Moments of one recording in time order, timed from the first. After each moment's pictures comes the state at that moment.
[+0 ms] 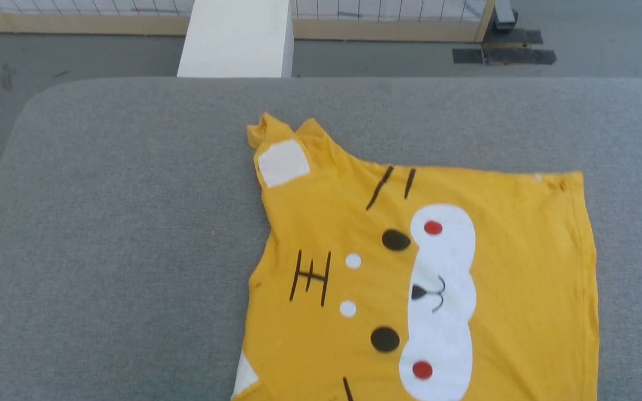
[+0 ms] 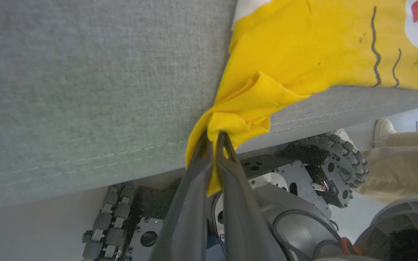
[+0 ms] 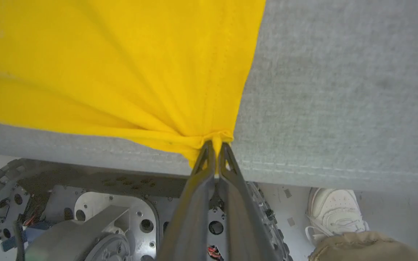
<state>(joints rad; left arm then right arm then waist) -0.01 0.83 -1.00 -0.09 -1.23 0.18 0.03 0.41 -0.27 -0.10 -0.04 0.39 0.13 0.59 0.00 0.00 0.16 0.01</state>
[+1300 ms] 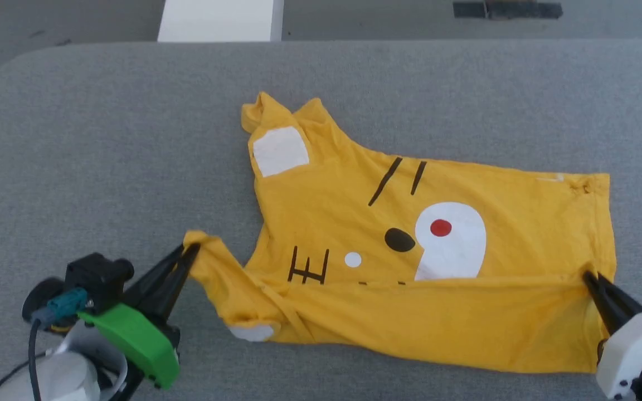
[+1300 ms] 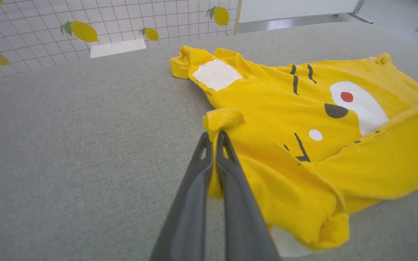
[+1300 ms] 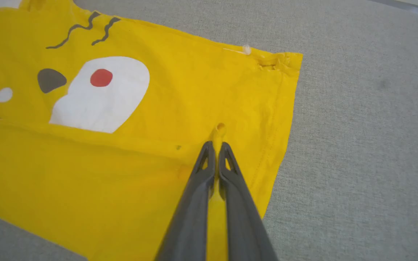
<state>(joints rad) -0.32 0.89 -0.85 -0.21 -0.91 0.21 -0.16 0.11 -0.33 -0.07 -0.17 0.30 0.13 0.39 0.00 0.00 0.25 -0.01</state>
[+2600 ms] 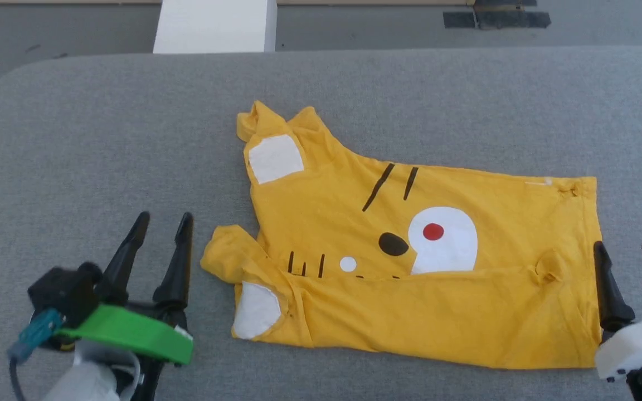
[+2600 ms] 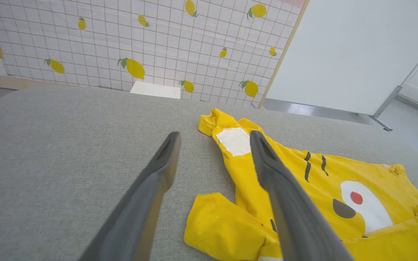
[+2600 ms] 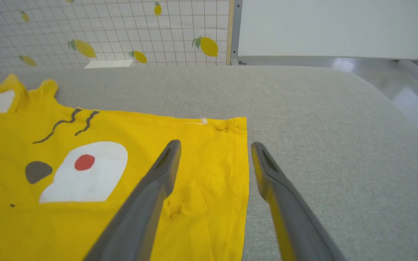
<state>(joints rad) -0.14 0.56 -0.47 -0.15 -0.80 0.18 -0.26 0.07 -0.14 -0.21 -0.15 0.17 0.13 0.15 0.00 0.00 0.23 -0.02</state>
